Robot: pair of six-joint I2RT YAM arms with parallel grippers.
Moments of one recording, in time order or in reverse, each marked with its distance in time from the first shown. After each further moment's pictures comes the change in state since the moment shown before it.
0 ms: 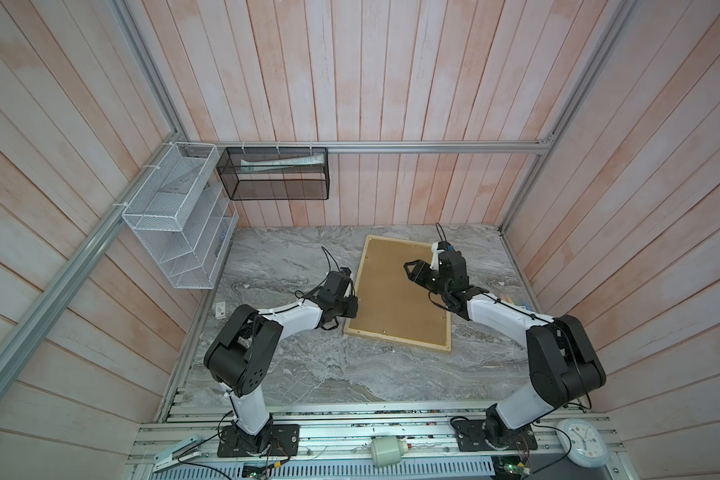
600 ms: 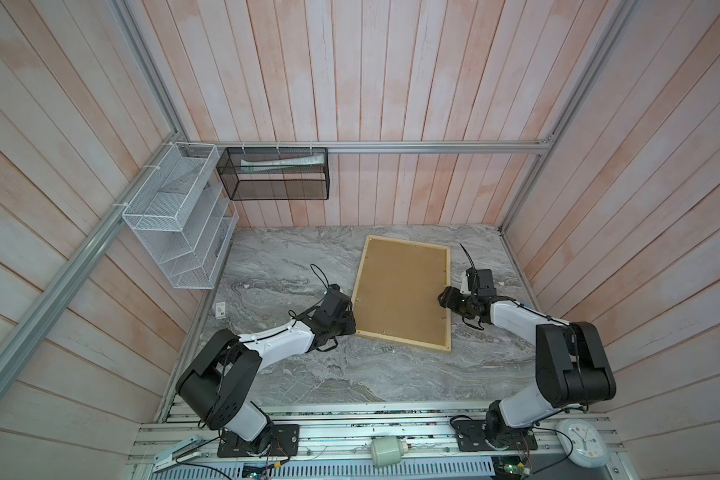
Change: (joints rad) left arm -0.121 -0.214 -0.218 -0.024 -0.077 -0.368; right arm -0.230 -0.006 -0.113 -0.320 -0.002 -0.235
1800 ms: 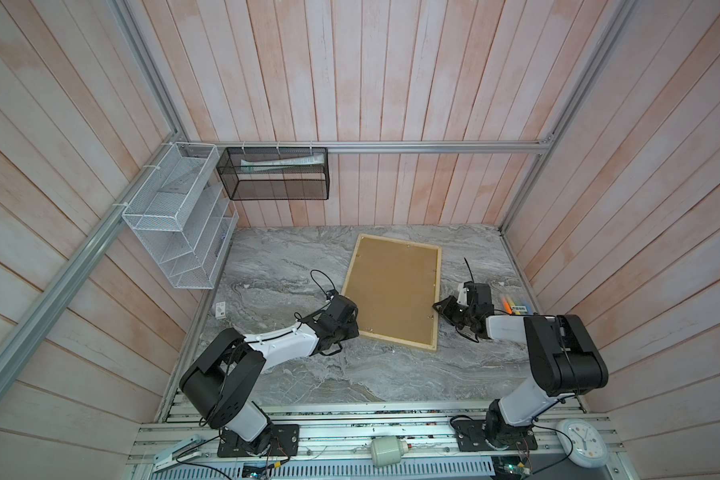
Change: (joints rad) left arm -0.034 0.014 0.000 -0.034 -0.059 -0.137; right arm -0.004 0.058 -0.228 0.435 -0.213 0.315
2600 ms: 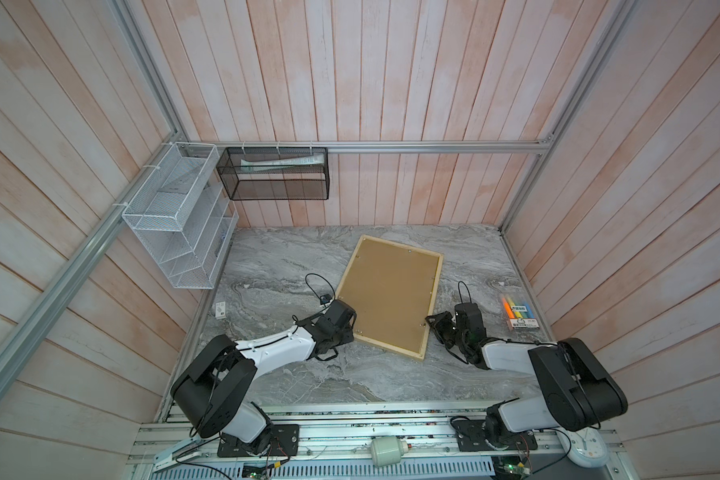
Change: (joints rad) left arm -0.018 -0.060 -0.026 -0.122 -0.068 -0.052; right arm 0.199 -0.177 -0.212 0.128 0.189 0.367
